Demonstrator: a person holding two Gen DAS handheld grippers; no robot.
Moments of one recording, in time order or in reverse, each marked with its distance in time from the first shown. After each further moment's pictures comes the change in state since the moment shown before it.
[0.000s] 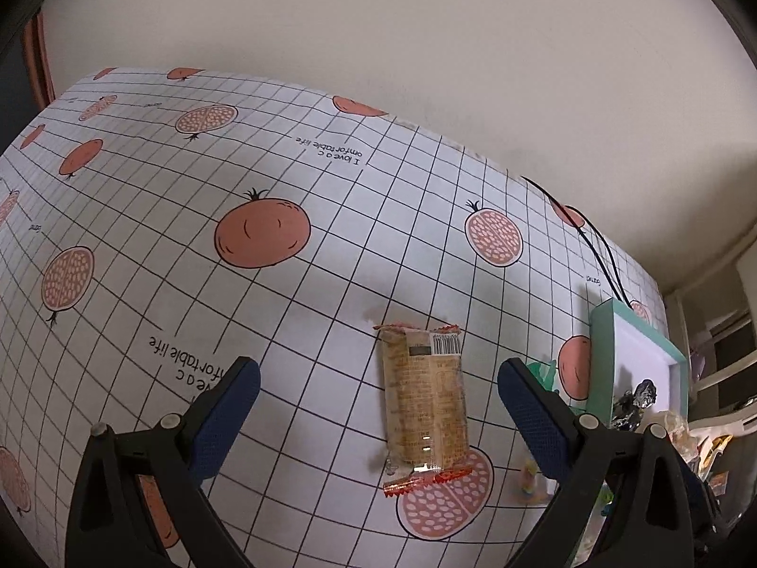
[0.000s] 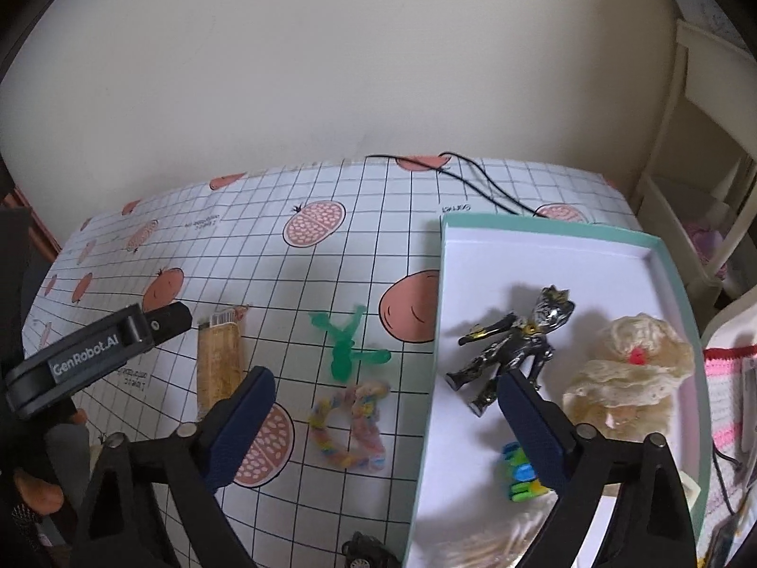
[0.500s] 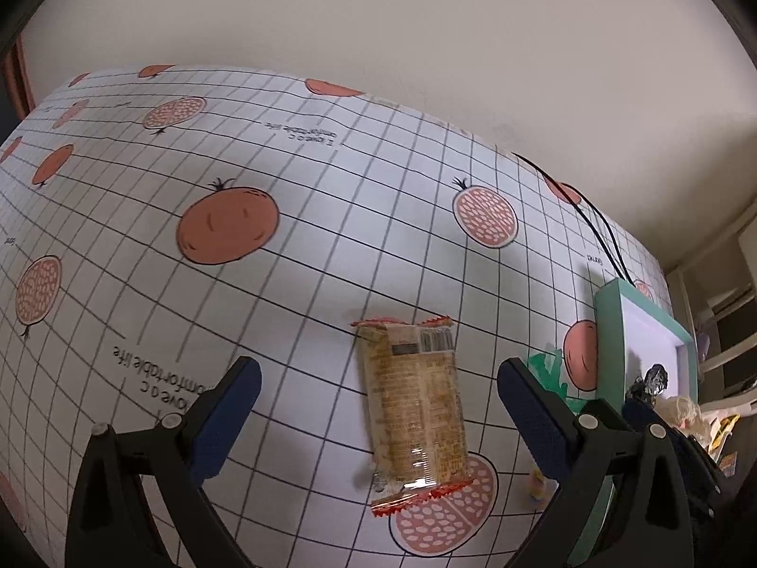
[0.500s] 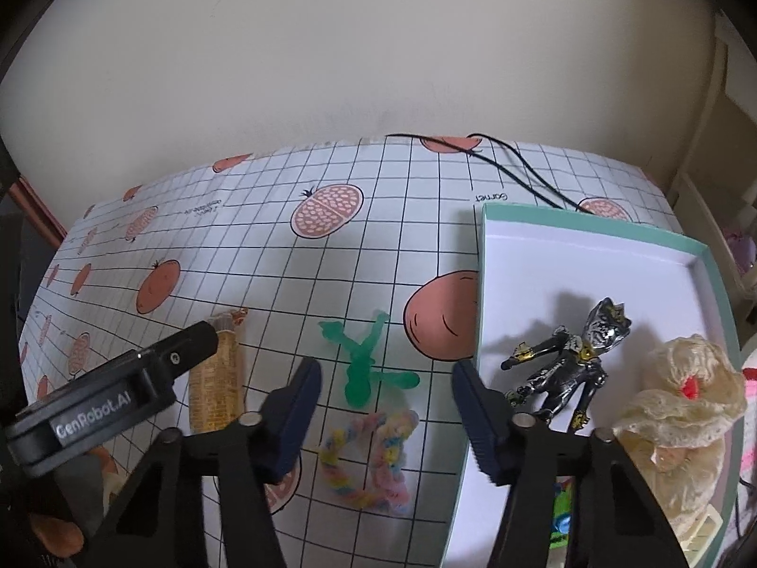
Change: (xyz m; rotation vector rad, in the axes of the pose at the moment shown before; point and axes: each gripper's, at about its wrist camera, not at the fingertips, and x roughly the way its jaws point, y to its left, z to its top) left arm 0.023 -0.012 -0.002 0.056 0.028 -0.019; right arm 0.039 0.008 0.010 -0.024 0.057 0.043
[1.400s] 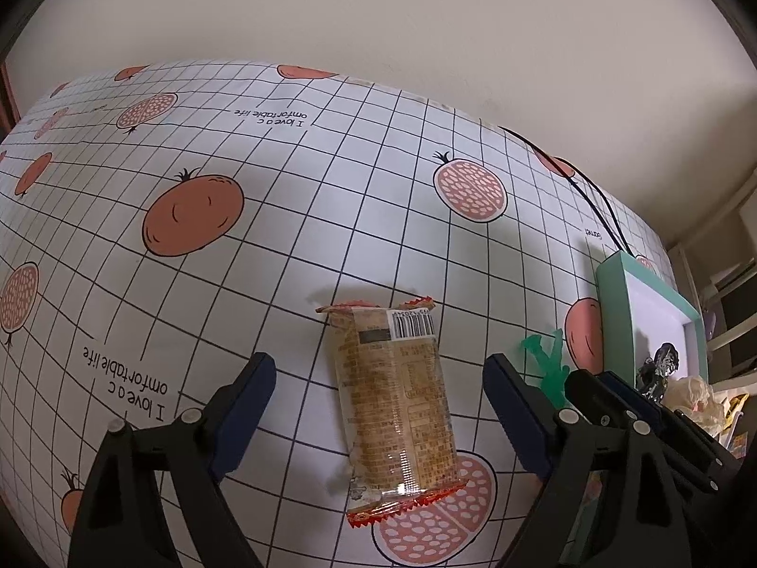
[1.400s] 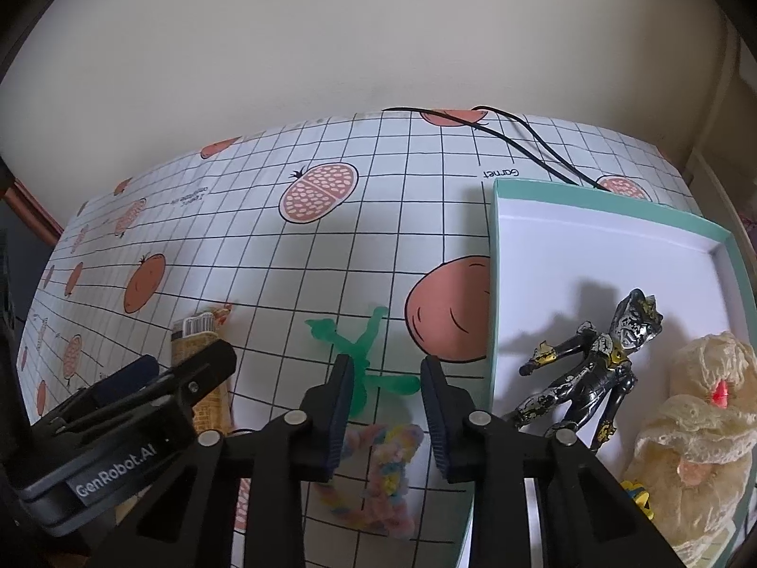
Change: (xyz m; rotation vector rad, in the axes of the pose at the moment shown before) left arm 0.014 -0.013 -0.006 0.050 0.025 -0.001; right arm 0.023 -0.005 0.006 0.016 0.061 0.009
